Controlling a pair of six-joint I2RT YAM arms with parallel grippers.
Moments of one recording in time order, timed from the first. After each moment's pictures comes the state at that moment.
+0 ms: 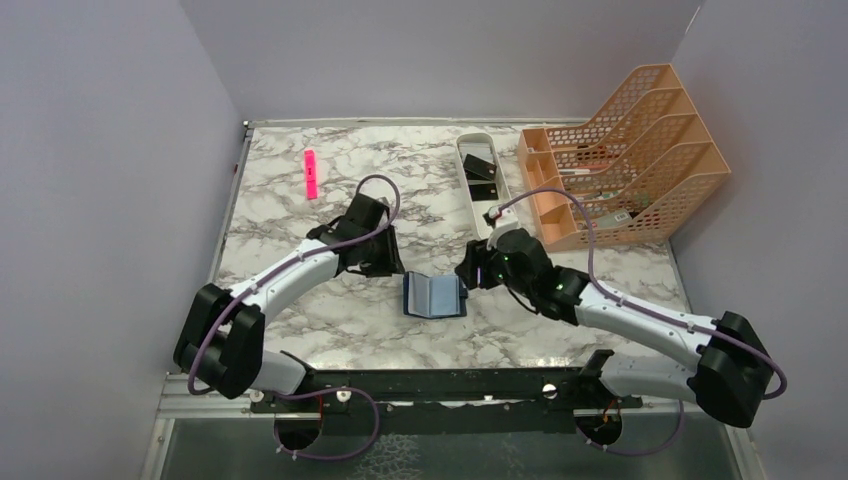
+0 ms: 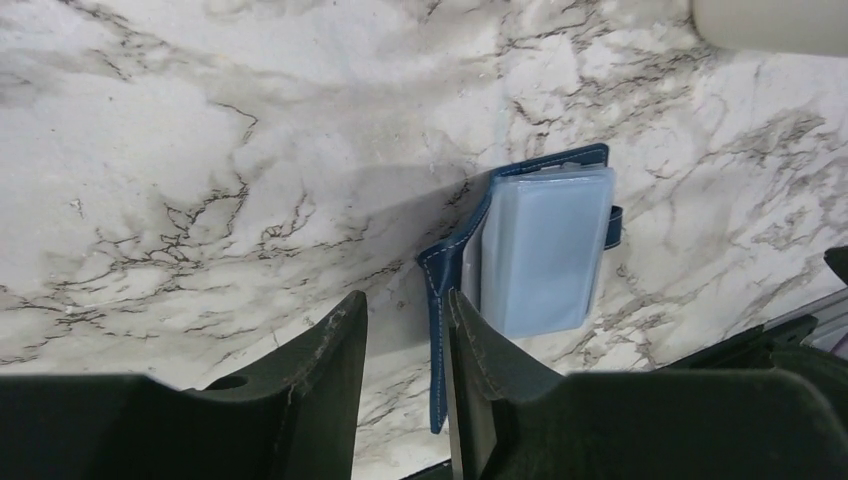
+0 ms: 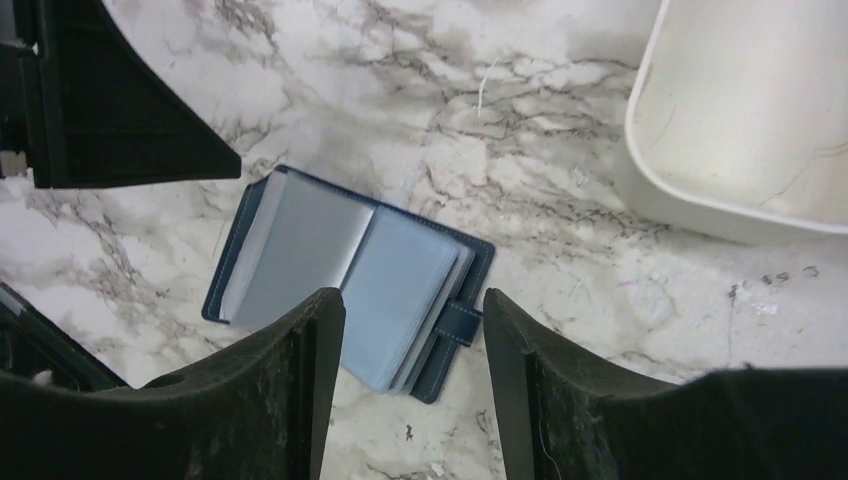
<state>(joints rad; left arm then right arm) -0.52 1.40 0.87 -0.48 0.17 -0.62 0.87 1.14 0.65 -0.05 0.18 0.44</state>
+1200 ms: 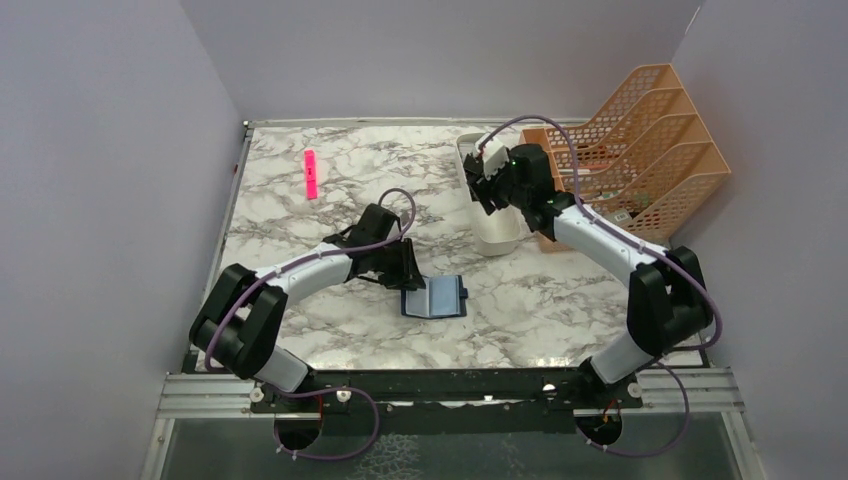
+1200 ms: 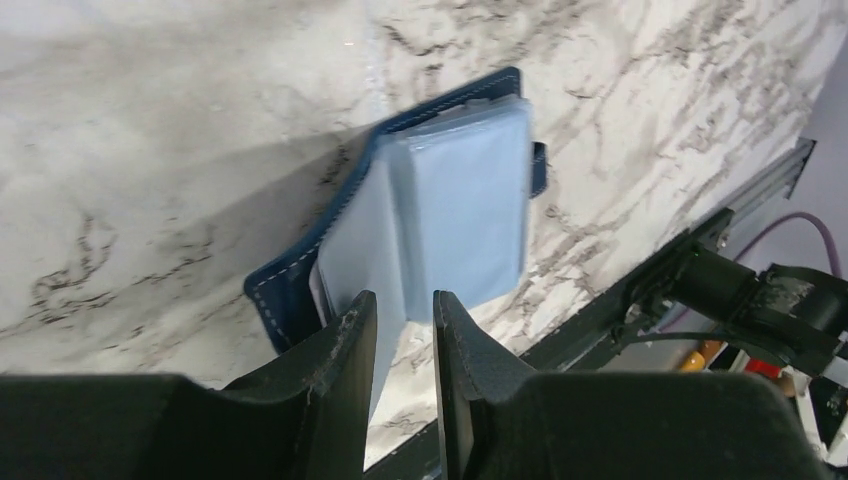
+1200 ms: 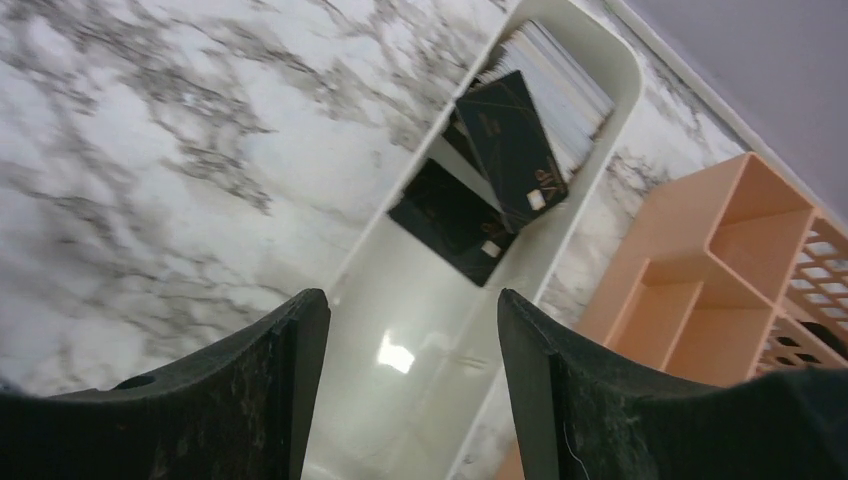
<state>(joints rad) -0.56 1.49 0.80 -0.26 0.44 -0.67 0.48 1.55 1.10 -0.03 -0.07 -0.32</state>
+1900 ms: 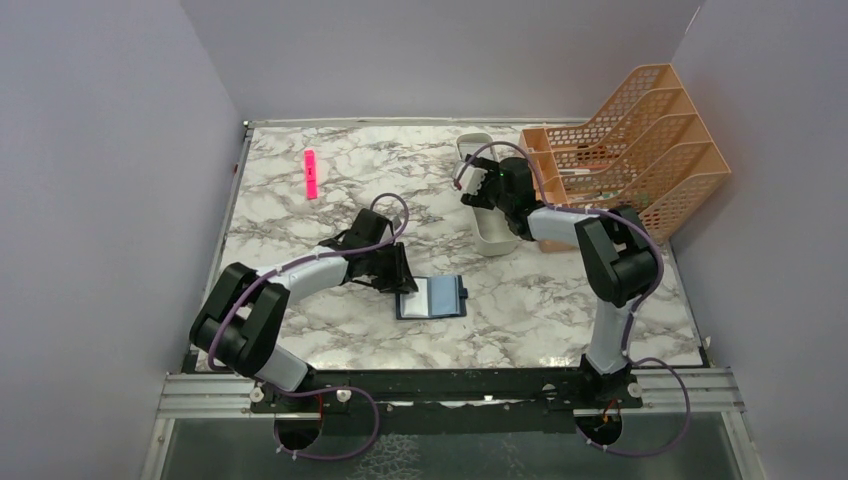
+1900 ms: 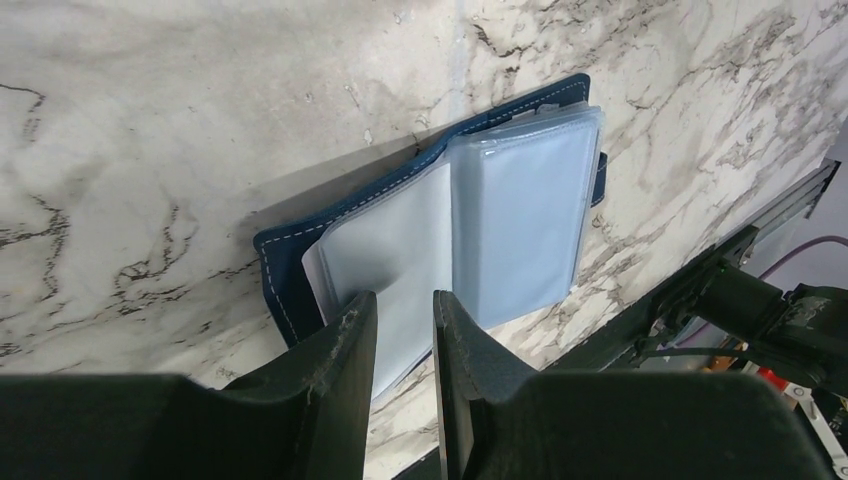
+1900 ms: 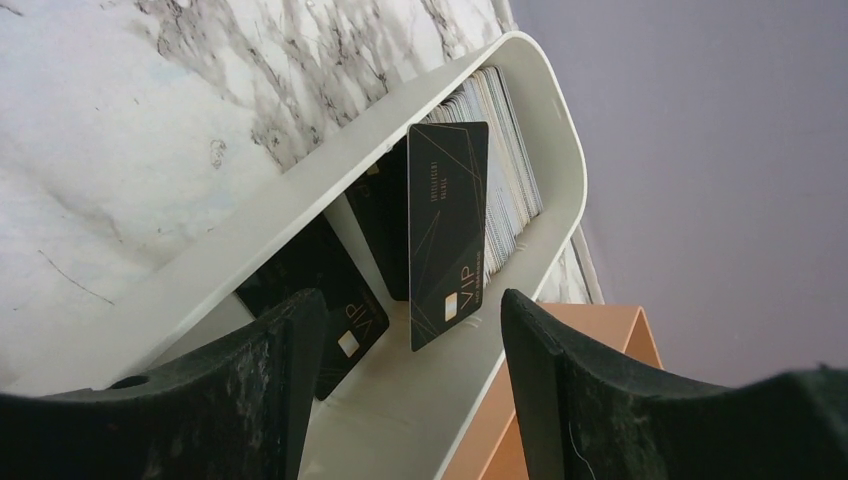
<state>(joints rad) -0.52 1.50 0.74 -0.23 0.42 -0.65 0.41 1.93 1.08 0.45 -0.10 -0.96</state>
